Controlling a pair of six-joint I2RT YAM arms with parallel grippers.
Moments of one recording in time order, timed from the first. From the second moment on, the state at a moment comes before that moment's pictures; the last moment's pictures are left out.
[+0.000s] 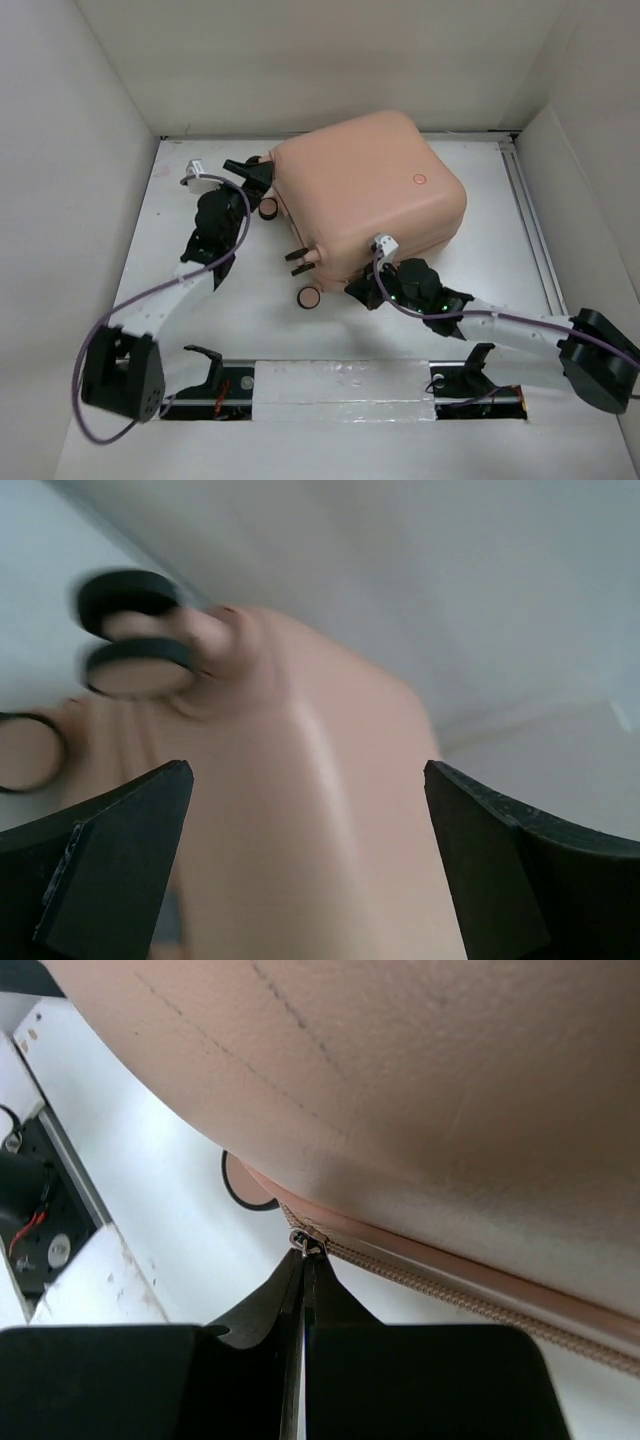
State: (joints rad) left arm -0.38 1.08 0.69 0.40 -0.22 -1.02; right arm 0.90 1.16 0.43 0.41 -0.11 0.42
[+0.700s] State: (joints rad) left arm -0.10 1.62 0.85 0.63 0.14 -1.18; right arm 0.90 0.99 0.39 0.24 -0.10 0.41
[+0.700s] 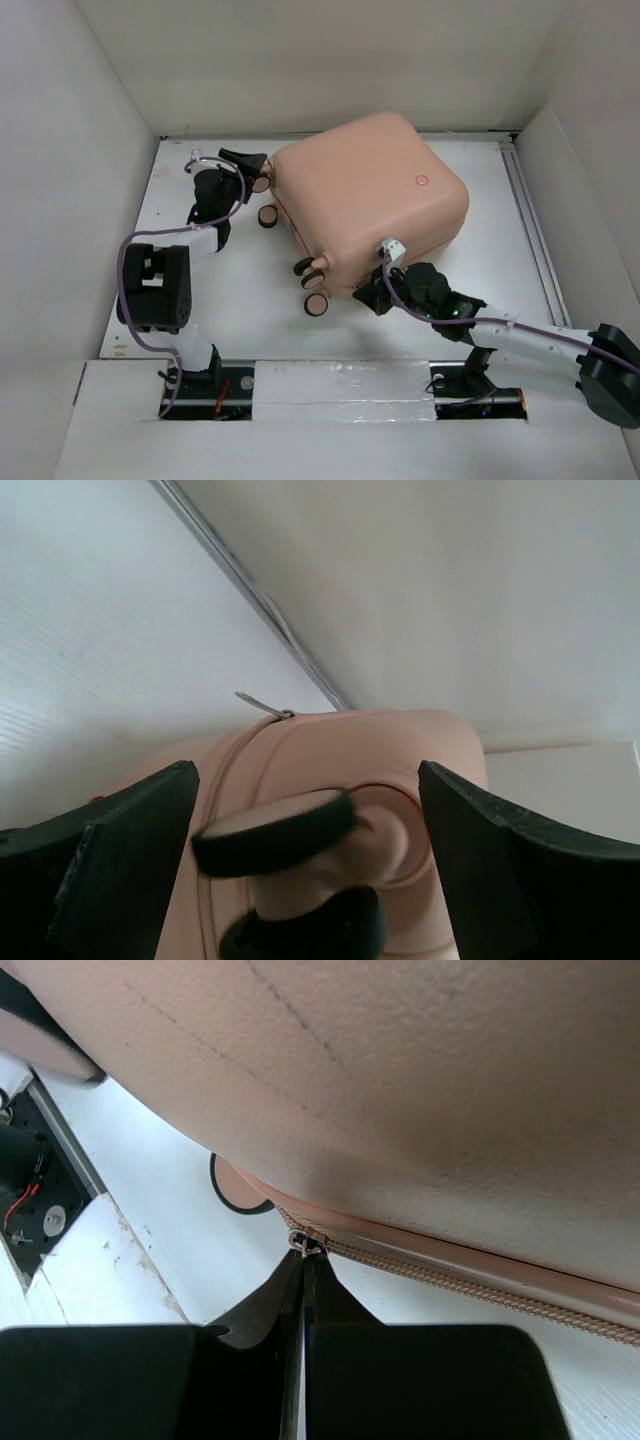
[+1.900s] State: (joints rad) left arm -0.08 1.05 0.20 0.88 -0.07 -1.25; right arm 0.40 1.25 0.60 0.19 -0.30 0.39
